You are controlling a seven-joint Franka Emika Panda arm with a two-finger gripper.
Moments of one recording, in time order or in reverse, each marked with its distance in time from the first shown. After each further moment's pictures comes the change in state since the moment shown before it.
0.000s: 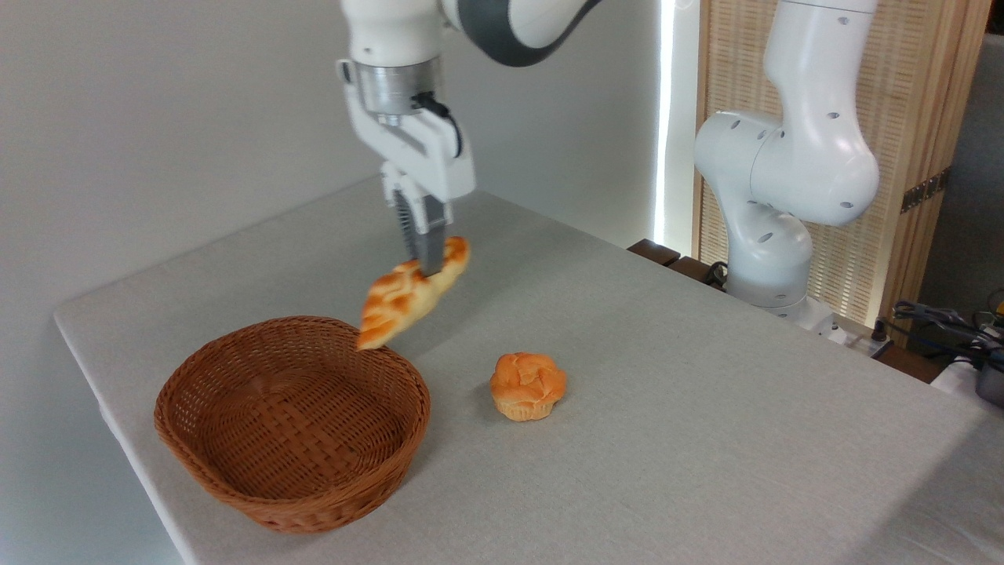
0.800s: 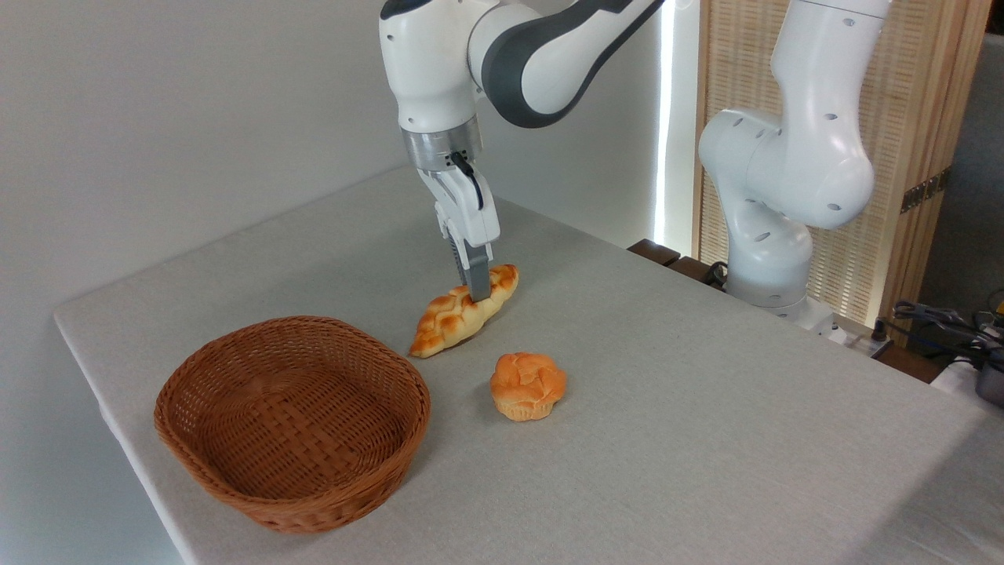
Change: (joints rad) arm -0.118 -0.012 0.001 -0.203 0.004 0.101 0.083
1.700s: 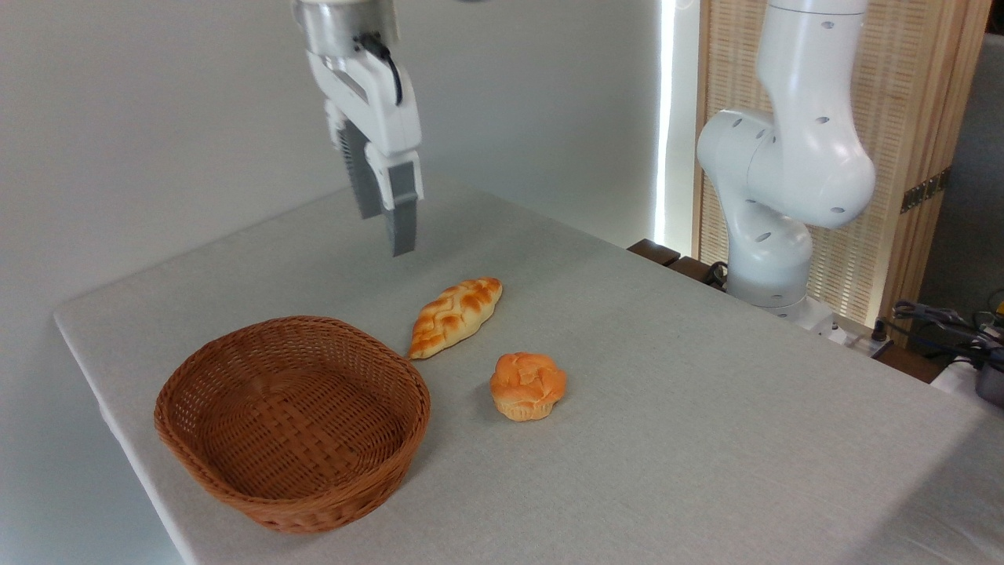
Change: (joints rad) arm 0.052 0.209 0.119 0.605 0.035 -0.315 -0.030
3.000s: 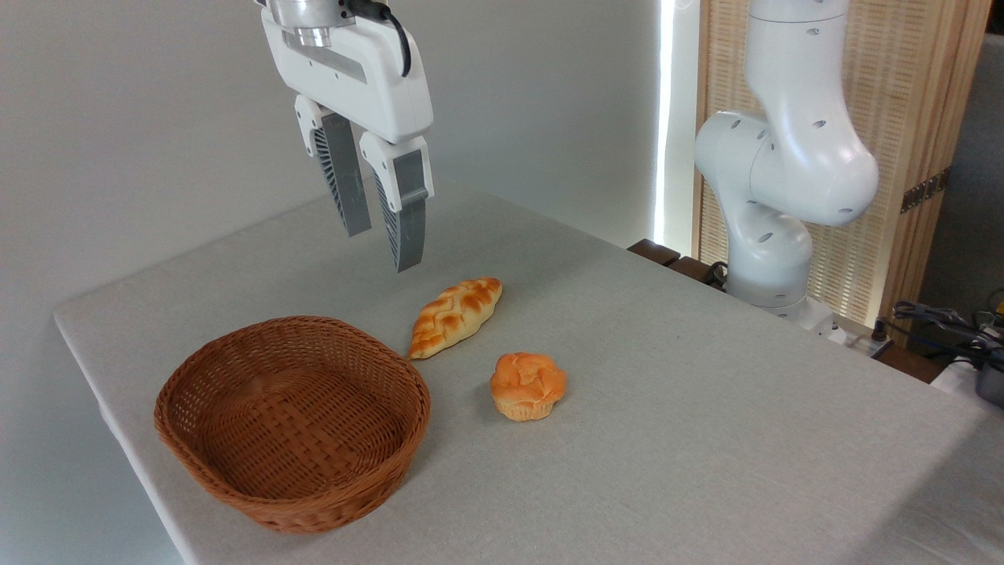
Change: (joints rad) arm 0.061 0.128 0.091 0.250 0.063 -0.144 -0.001
